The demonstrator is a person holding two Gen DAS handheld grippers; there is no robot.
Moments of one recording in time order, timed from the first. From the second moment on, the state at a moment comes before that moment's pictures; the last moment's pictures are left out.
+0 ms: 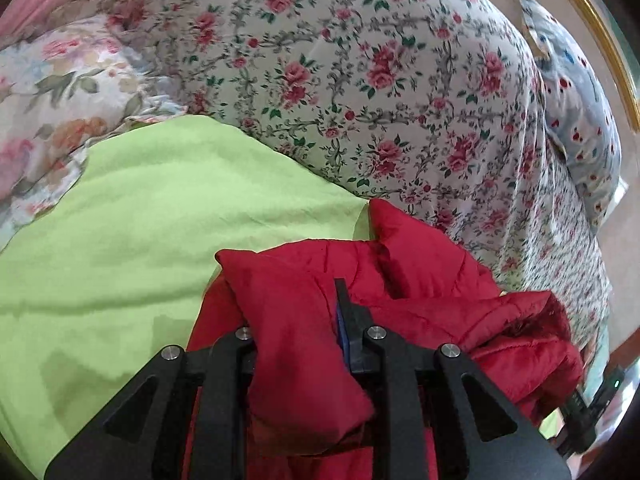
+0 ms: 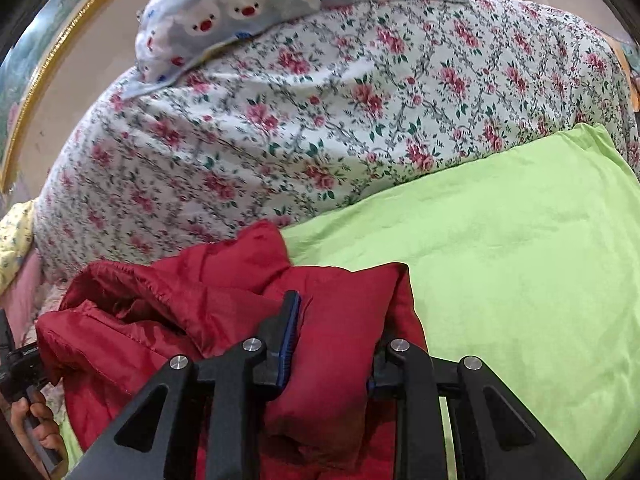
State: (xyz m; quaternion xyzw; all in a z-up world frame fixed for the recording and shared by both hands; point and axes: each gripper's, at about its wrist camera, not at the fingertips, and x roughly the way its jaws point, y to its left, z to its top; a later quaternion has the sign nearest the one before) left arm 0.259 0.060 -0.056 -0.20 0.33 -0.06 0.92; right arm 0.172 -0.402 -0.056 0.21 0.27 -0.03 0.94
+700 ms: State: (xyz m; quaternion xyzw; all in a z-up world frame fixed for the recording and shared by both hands) left arm 0.266 0.061 -0.040 -0.21 0.32 -0.07 0.92; right arm 0.239 -0.399 -0.090 0.20 0.31 -0.06 0.93
